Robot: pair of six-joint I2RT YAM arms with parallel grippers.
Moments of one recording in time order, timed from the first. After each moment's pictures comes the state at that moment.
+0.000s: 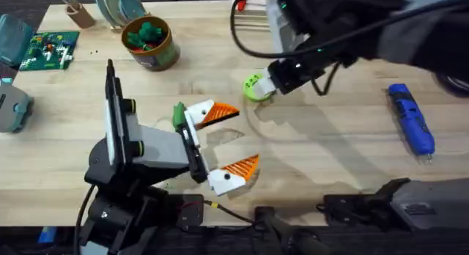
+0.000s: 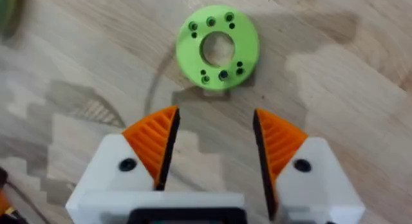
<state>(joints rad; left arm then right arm) -0.27 0.00 0.01 -0.09 0.93 -0.01 0.58 1.57 1.21 -0.85 -0.05 0.04</state>
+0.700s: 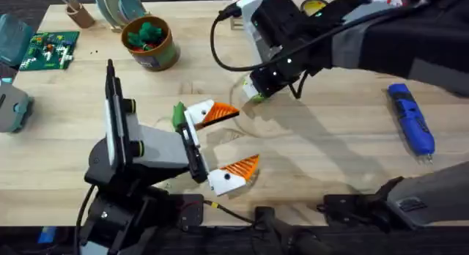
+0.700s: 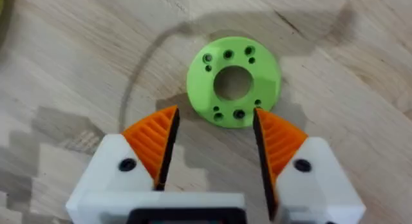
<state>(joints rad) -0.27 0.00 0.01 -0.09 0.93 -0.01 0.64 1.71 1.21 -0.70 -0.01 0.04</state>
